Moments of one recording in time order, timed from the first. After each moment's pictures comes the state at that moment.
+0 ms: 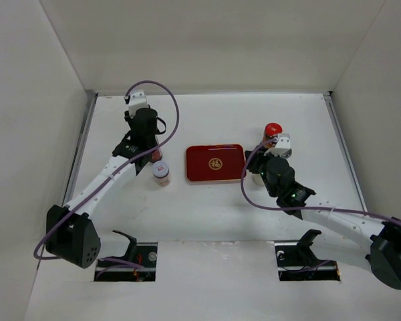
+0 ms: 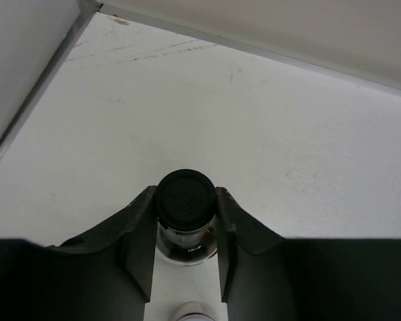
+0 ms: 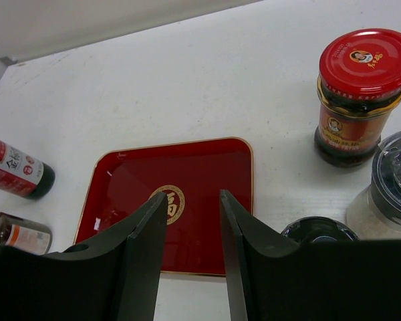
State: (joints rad) left arm -0.40 1.29 1.03 -0.11 -0.66 -0.32; right arm 0.73 1.05 0.53 0.34 0.54 0.44
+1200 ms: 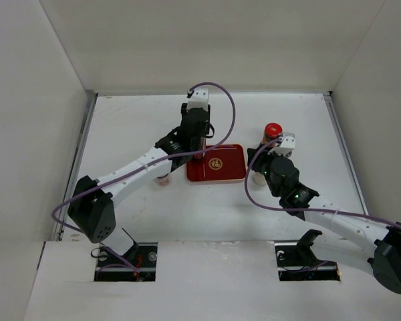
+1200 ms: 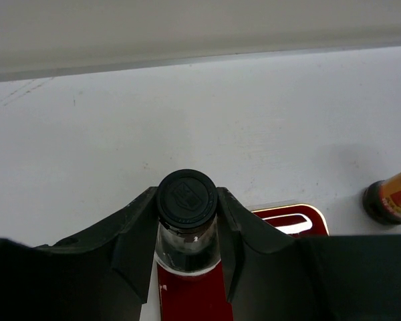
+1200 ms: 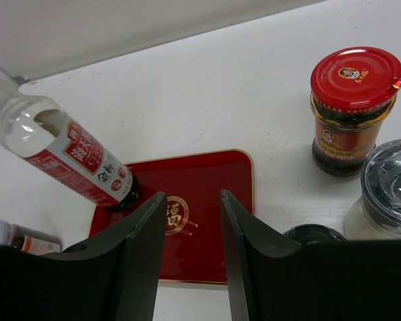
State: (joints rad) left arm -0.76 1.53 1.27 -0.02 -0.64 -0.20; right arm 0.72 1.01 0.53 0.35 0.54 0.44
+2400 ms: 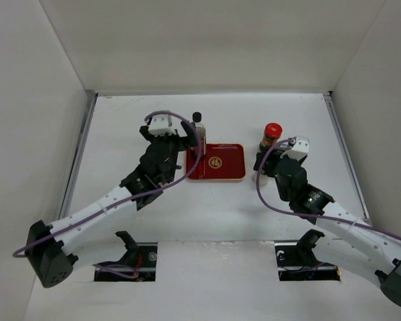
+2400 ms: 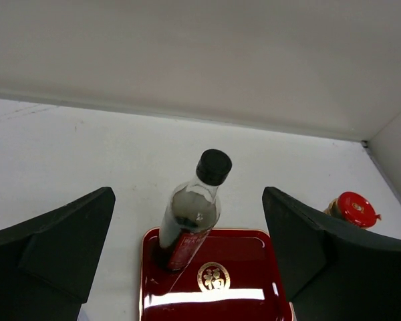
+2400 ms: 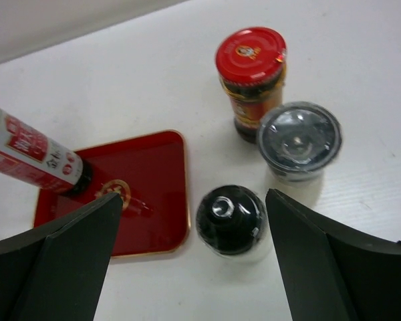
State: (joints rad) left arm -0.83 1.12 0.90 0.27 -0.73 -0.25; right arm 0.71 0.85 0.57 0.00 0.68 0.48
